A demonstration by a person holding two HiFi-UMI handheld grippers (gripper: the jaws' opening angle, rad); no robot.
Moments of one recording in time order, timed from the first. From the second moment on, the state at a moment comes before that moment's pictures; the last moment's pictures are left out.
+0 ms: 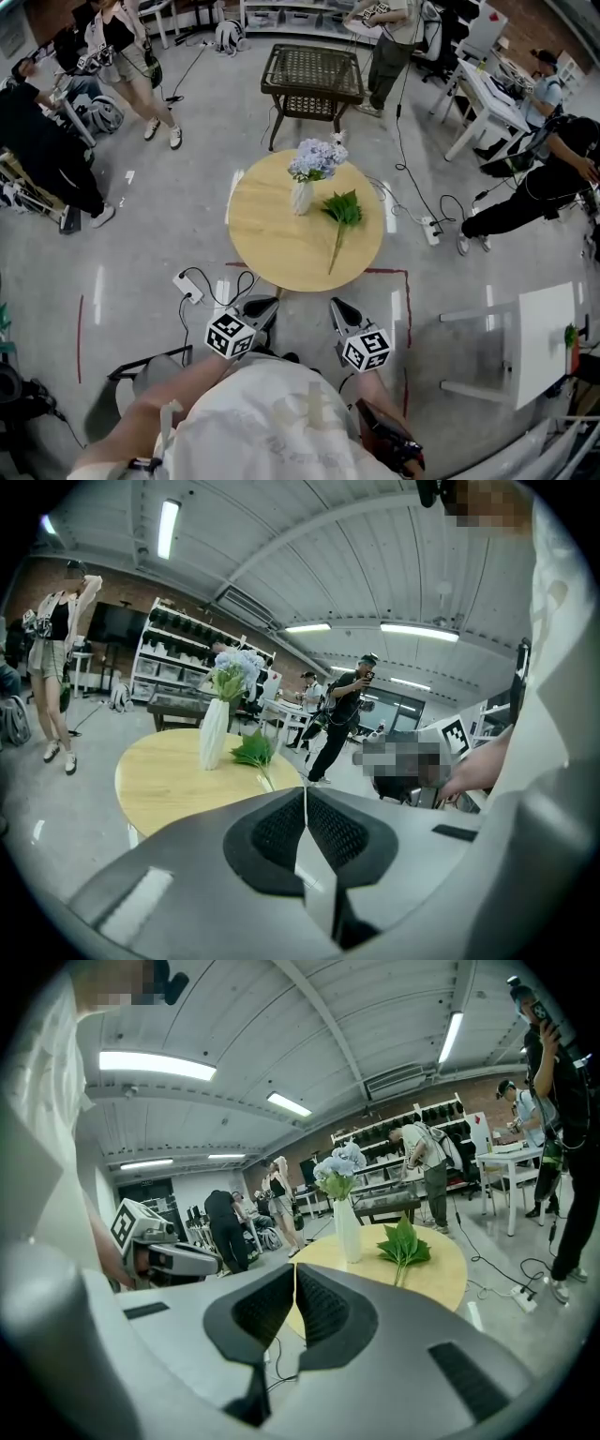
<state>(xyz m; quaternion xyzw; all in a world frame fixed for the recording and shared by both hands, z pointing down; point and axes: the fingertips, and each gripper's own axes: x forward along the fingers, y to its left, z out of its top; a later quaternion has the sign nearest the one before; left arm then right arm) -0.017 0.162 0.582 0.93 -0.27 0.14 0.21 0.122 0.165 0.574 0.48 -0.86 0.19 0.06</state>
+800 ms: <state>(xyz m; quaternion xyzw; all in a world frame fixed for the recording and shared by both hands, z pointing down) -0.009 0.081 0.581 0.93 -0.25 0.13 0.21 0.130 0.095 0.575 0.49 -0.85 0.19 0.07</state>
